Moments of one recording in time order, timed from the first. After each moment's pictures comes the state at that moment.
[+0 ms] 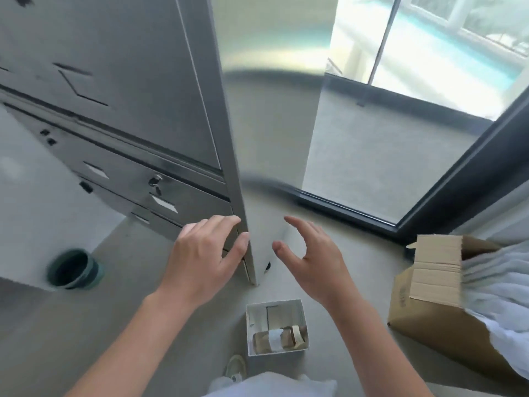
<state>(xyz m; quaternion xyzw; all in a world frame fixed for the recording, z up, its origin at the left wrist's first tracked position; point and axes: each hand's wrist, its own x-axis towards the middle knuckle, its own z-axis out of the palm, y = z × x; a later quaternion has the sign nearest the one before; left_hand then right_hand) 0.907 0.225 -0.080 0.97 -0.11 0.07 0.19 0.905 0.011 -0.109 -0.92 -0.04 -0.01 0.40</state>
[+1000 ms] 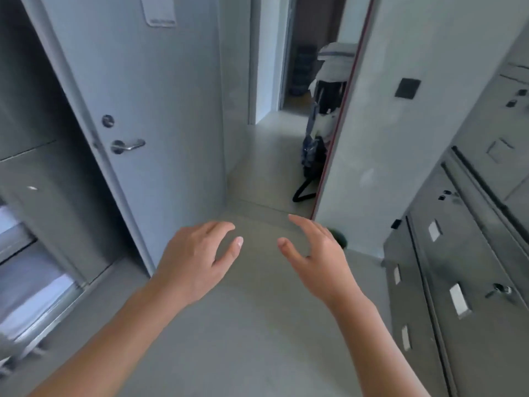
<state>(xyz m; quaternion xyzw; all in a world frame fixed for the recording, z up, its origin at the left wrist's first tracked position) 0.383 0.365 0.024 0.82 0.53 0.22 0.05 0.616 0.343 0.006 -0.64 -0.67 0.13 0.35</state>
